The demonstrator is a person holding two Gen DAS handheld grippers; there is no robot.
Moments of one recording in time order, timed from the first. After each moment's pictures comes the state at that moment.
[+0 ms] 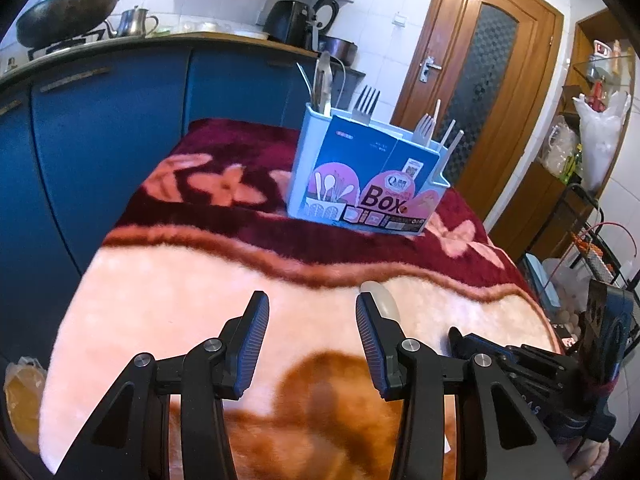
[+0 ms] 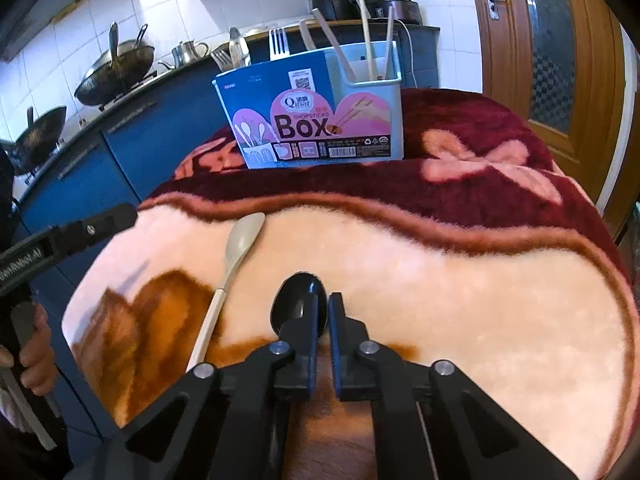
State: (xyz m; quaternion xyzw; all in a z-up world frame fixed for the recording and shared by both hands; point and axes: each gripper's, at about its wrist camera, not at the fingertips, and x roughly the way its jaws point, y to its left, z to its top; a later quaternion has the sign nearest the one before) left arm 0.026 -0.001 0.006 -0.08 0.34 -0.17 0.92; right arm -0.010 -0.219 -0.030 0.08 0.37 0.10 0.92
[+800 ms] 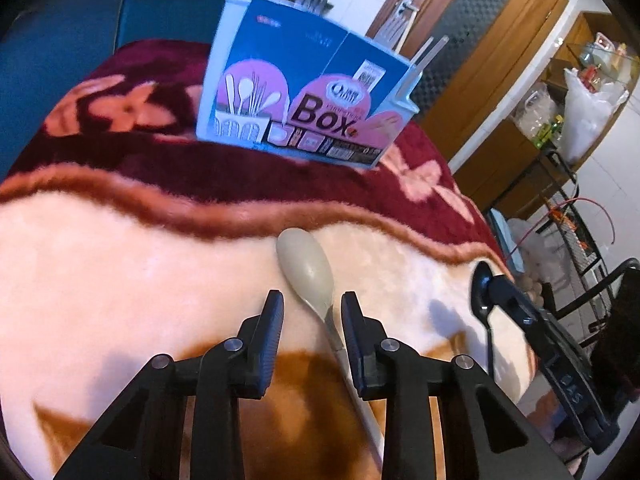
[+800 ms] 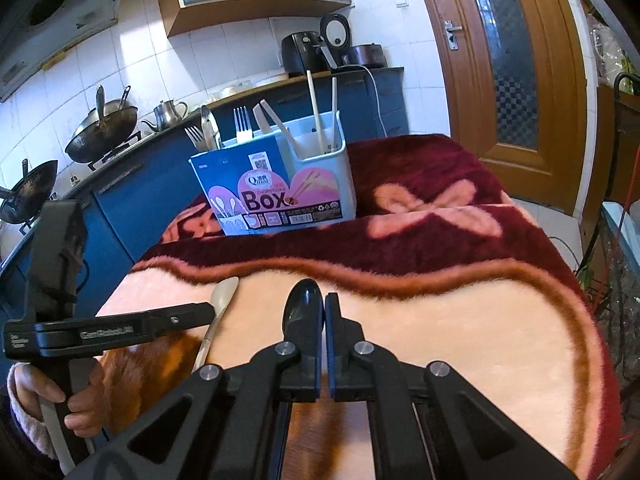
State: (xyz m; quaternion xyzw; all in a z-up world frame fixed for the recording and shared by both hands) left arm 0.066 -0.062 -0.035 -0.09 0.46 -0.26 0.84; right arm -0.030 -0.252 -0.001 0.11 0.29 0.05 0.95
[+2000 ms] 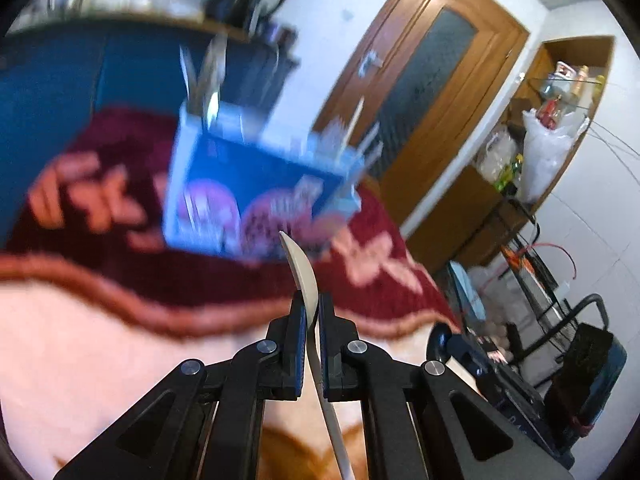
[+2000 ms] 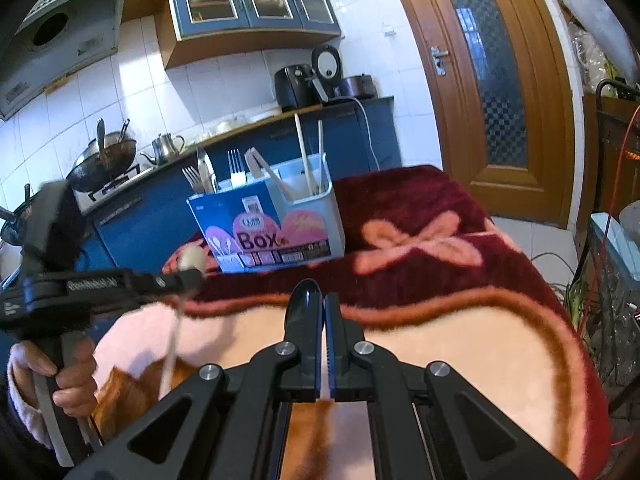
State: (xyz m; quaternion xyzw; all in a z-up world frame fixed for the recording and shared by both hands) left arm 0.068 -0.056 0.033 -0.13 0.34 -0.30 0.88; right arm -0.040 -0.264 0.012 0.13 0.22 0.04 0.97
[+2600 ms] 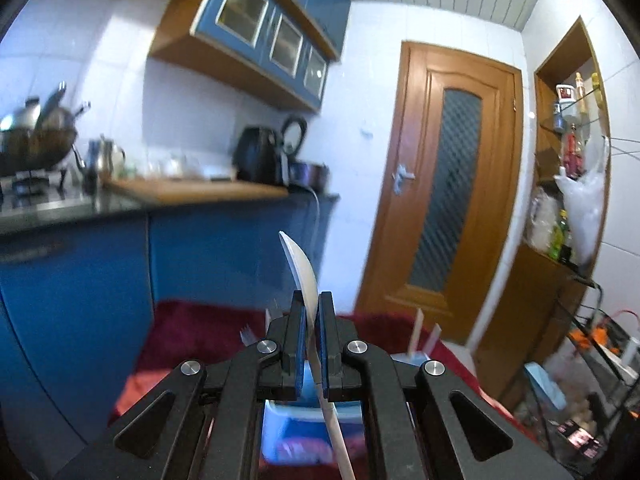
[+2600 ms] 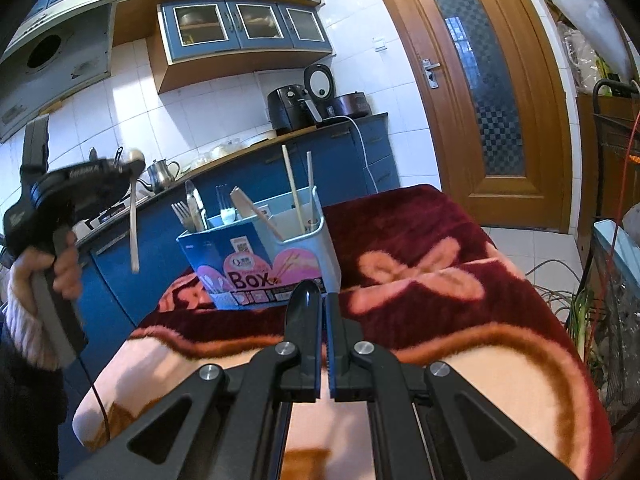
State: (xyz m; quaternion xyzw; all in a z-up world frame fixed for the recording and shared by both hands) left arm 0.130 -0.036 0.149 -0.07 0.11 -0.18 0.98; right arm -0.016 -0.280 0.022 0.15 0.19 0.03 0.97
